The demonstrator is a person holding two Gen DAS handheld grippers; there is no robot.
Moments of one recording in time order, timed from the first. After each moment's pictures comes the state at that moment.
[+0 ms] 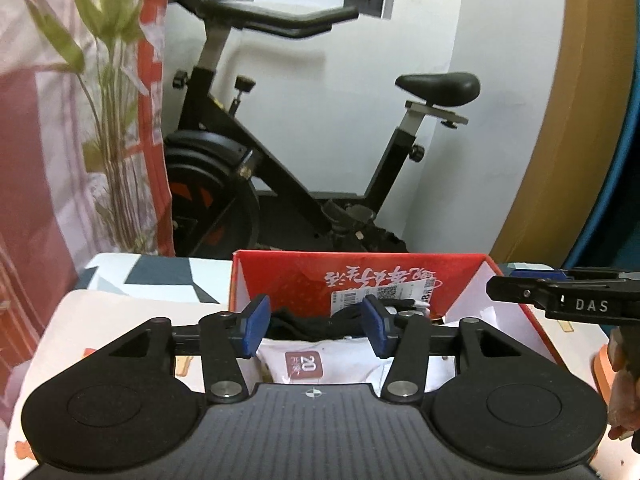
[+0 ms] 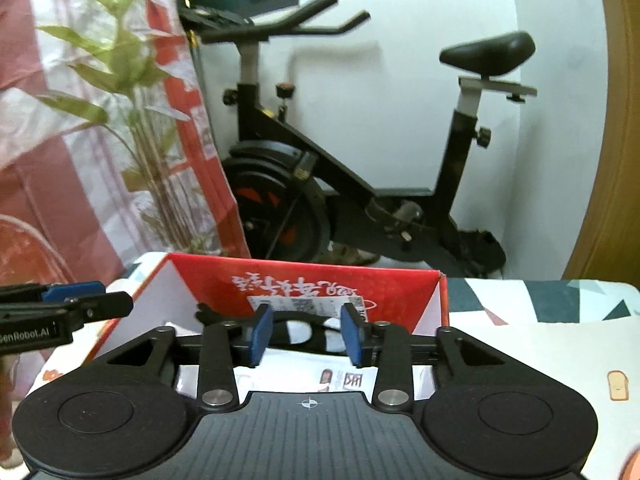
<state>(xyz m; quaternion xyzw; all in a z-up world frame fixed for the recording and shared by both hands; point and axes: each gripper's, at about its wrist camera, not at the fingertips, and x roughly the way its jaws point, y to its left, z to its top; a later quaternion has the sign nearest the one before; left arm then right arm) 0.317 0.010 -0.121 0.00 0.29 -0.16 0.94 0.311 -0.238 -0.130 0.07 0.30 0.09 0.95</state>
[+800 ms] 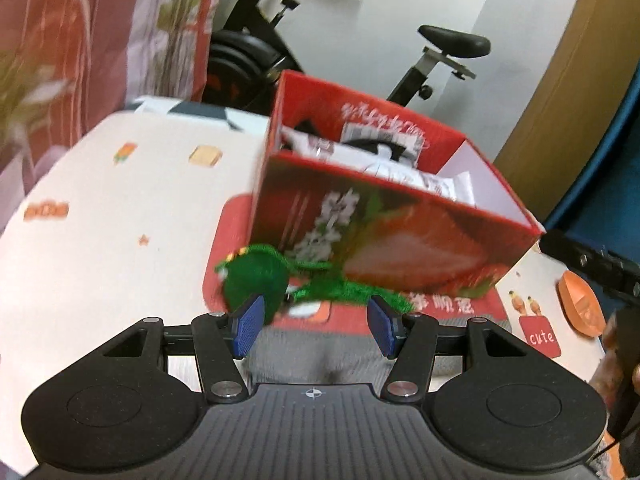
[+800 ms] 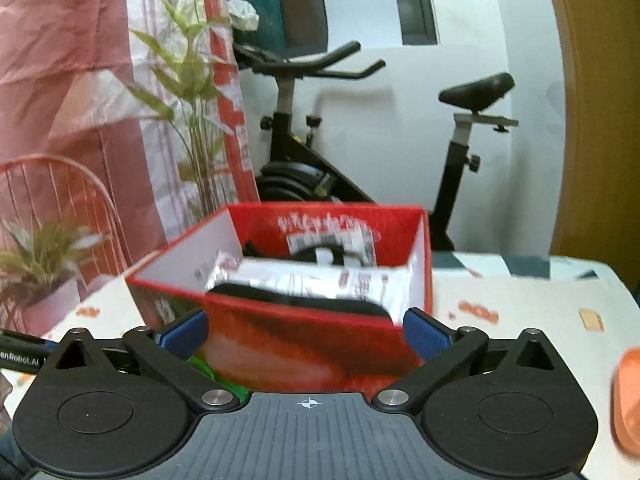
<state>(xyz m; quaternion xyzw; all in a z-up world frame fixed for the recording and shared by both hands) 0.172 0.062 -0.205 -0.09 0.38 -0.15 0.91 0.132 -0.239 -0.178 0.05 0.23 0.10 0.97</state>
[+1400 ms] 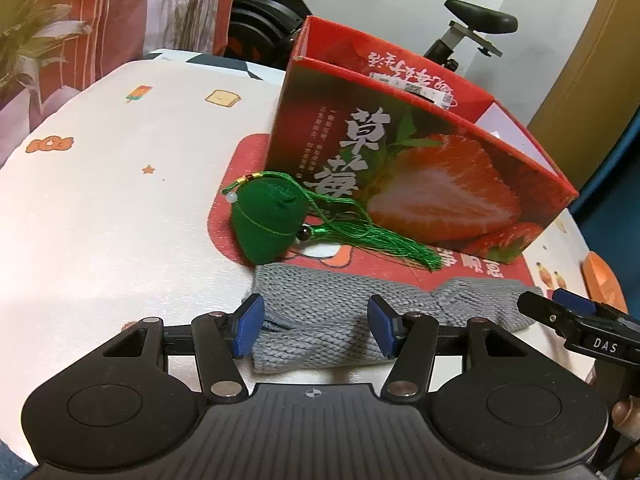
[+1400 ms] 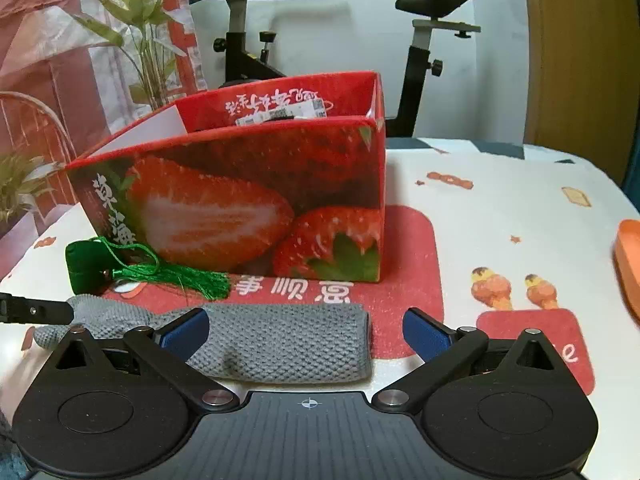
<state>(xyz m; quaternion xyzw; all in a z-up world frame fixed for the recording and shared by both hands) 0.164 0.056 -0.251 -0.09 0.41 -0.12 0.90 0.120 -0.250 -0.271 0.07 0.33 0.06 0.94</state>
